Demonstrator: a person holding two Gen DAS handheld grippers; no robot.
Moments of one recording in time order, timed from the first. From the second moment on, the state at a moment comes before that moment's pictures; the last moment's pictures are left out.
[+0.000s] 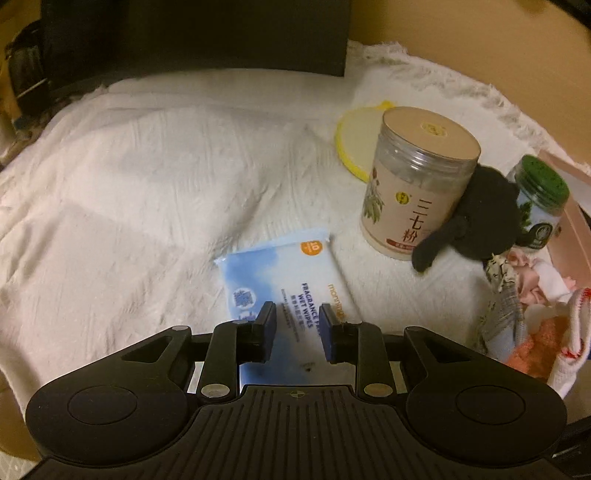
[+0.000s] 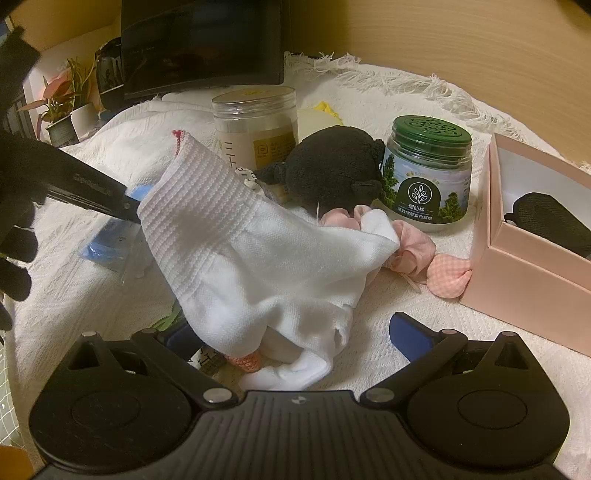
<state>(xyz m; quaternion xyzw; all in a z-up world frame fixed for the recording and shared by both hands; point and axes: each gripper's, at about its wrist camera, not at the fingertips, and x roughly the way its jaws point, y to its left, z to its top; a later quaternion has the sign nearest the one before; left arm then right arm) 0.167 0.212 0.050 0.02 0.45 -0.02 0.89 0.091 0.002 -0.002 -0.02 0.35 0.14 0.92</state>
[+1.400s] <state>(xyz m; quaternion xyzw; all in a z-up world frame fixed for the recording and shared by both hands) 0.205 0.201 0.027 -0.02 0.50 -0.01 0.87 0.092 0.004 -0.002 -0.05 0.36 0.17 0.91</state>
